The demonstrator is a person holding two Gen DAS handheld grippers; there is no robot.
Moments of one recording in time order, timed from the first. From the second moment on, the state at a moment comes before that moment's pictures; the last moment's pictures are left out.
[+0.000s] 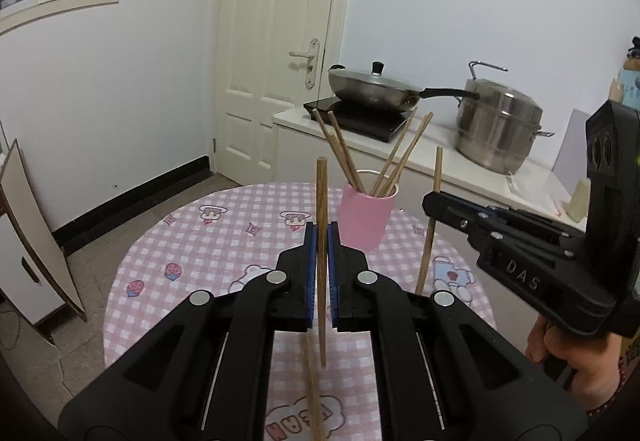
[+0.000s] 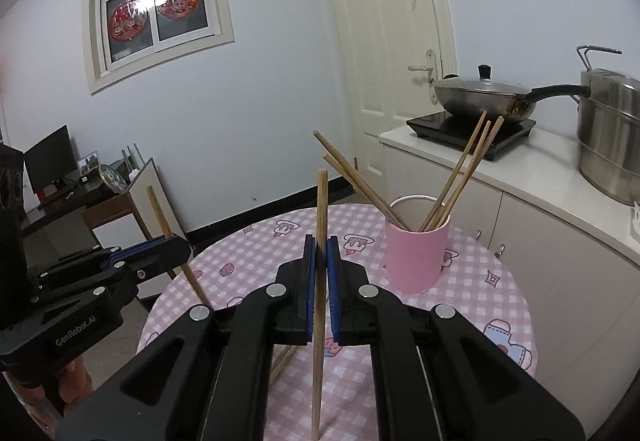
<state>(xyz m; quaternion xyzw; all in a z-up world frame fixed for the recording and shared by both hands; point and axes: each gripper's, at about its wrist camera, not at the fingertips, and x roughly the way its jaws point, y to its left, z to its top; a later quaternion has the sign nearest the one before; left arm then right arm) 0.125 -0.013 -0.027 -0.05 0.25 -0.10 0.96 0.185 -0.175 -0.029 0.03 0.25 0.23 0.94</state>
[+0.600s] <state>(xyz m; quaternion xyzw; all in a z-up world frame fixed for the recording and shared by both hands) 0.160 -0.047 0.014 -0.06 0.19 -0.12 0.97 0.204 -0.212 -0.006 0.04 0.20 0.20 0.96</state>
